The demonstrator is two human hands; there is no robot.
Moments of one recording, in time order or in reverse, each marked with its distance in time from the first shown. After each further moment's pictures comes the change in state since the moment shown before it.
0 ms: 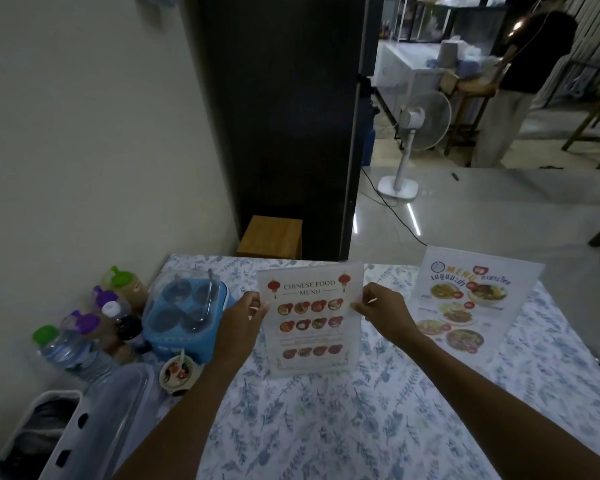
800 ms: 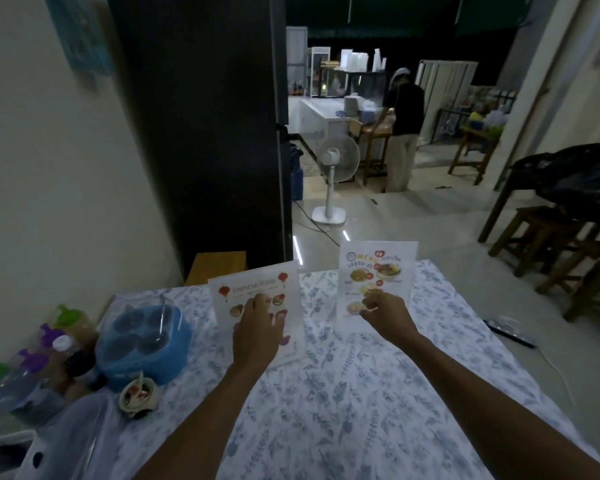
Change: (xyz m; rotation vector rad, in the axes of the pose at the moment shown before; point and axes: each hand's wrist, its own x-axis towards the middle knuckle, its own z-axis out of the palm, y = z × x) left_hand -0.099 0.107 0.036 0.136 -0.026 0.189; right_hand -0.138 0.028 -0.094 -0.191 0.242 0.168
